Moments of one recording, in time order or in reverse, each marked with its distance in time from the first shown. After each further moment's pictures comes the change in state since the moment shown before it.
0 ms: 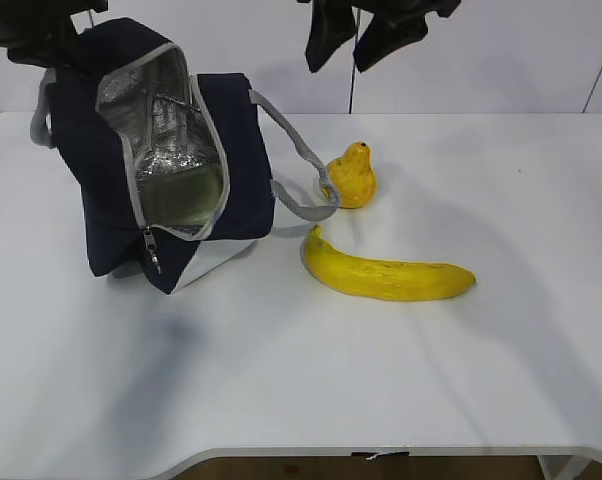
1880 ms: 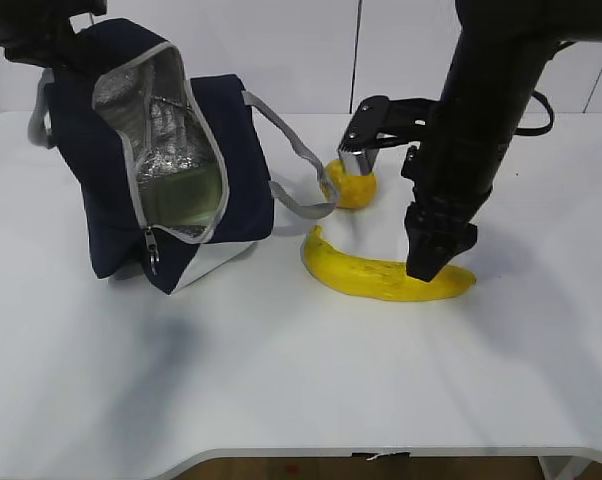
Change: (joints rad) left arm -0.002 0.000 0.000 0.044 -0.006 0.000; right arm 0.000 -0.181 0.677 -0.099 -0.020 -0.900
